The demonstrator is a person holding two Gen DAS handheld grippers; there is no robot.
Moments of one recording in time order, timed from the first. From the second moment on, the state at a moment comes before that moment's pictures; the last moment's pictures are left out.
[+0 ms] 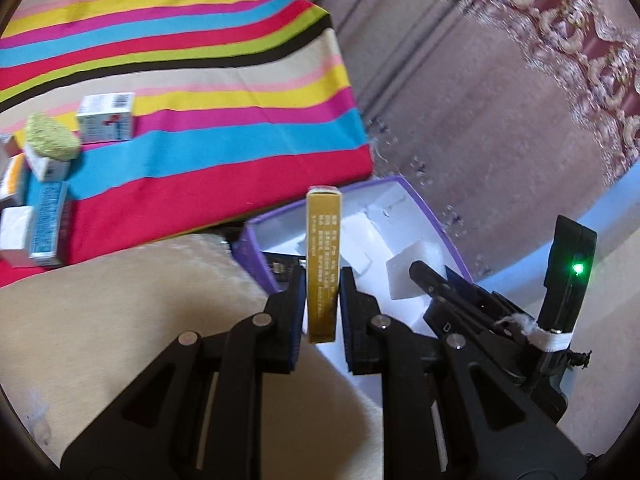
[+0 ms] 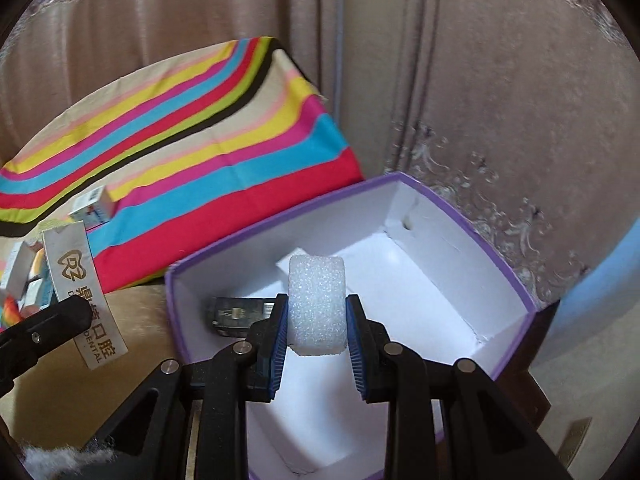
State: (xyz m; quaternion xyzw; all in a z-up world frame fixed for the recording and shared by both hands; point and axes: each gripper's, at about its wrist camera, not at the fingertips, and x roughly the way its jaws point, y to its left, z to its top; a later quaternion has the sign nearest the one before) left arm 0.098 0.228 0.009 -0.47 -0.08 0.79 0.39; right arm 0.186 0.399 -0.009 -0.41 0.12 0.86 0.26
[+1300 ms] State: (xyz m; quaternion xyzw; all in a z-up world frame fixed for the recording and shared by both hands) left arm 0.075 -0.006 0.009 -0.47 -0.12 0.86 0.13; right arm 0.121 0.256 0.005 -0.44 0.07 0.89 0.08
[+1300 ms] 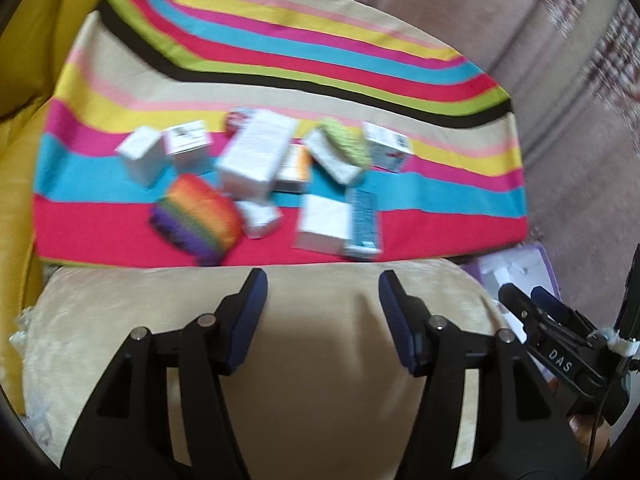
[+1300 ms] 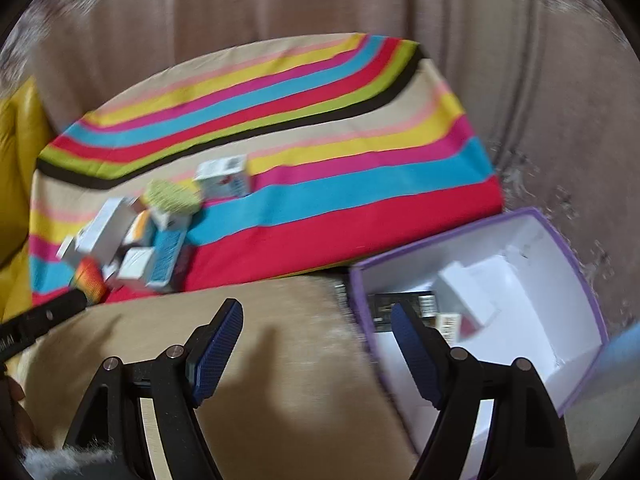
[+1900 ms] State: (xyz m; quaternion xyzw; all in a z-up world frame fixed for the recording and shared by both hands) left arm 0.030 -0.055 0.006 -0.49 -0.10 0.86 0.12; right arm 0.043 0.171 -0.016 -0.50 0.02 0.86 -0.03
